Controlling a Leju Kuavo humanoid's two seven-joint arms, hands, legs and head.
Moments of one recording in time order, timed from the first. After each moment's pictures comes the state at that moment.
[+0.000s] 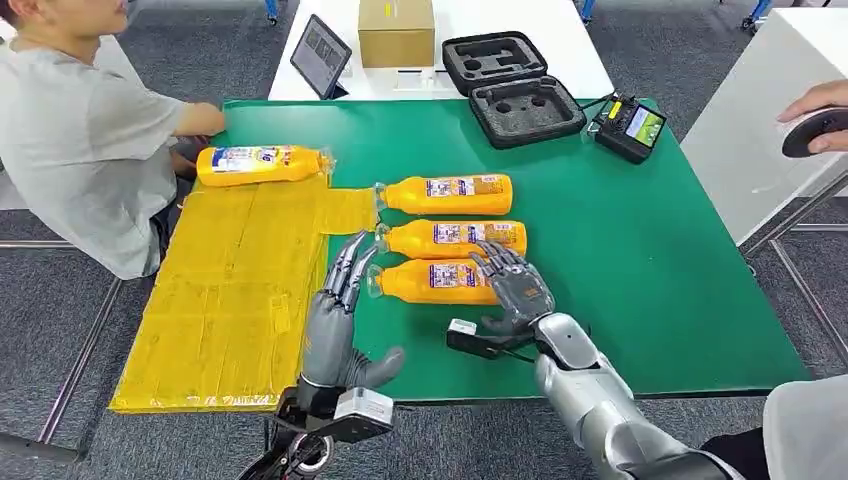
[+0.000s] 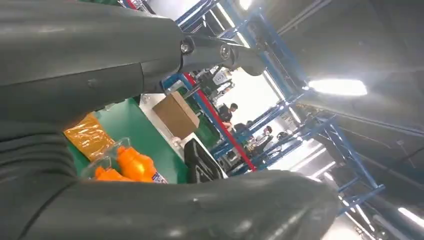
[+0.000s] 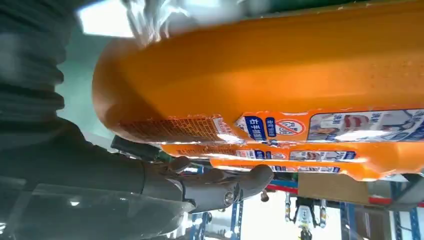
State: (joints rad) left arm -0.16 -0.20 -0.54 -1.33 -0.45 0.70 -0.70; right arm -0.57 0.03 0.05 -0.45 1.33 -0.65 -0.43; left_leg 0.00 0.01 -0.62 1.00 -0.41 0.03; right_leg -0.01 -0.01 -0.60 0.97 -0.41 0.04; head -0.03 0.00
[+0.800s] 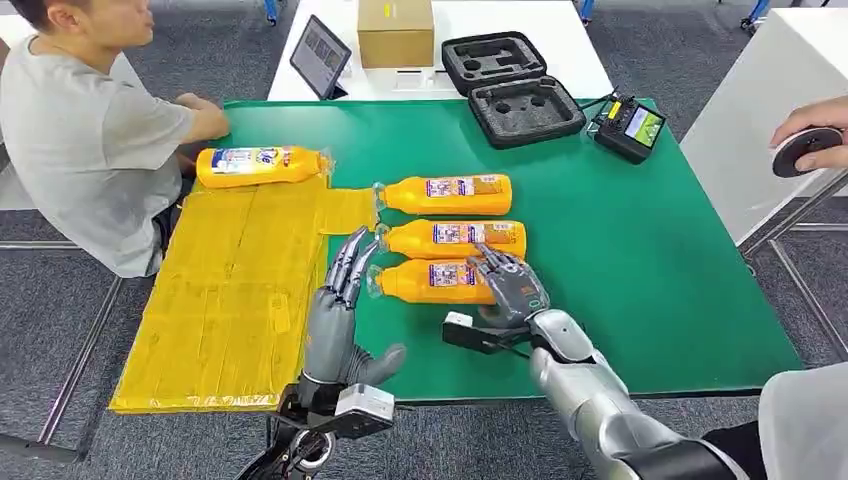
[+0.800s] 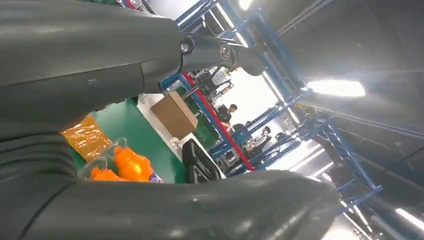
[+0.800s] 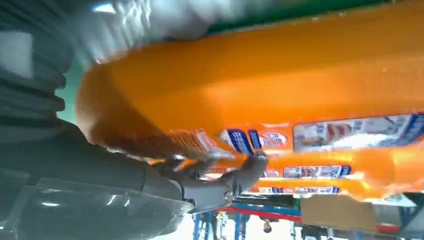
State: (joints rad) left arm -0.18 -0.21 -0.54 -1.32 -0.44 0.70 -0.70; right arm -0.61 0.05 0.05 -0.38 1.29 -0.53 -0.45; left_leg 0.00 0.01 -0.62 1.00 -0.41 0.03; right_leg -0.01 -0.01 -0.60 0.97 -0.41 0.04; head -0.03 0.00
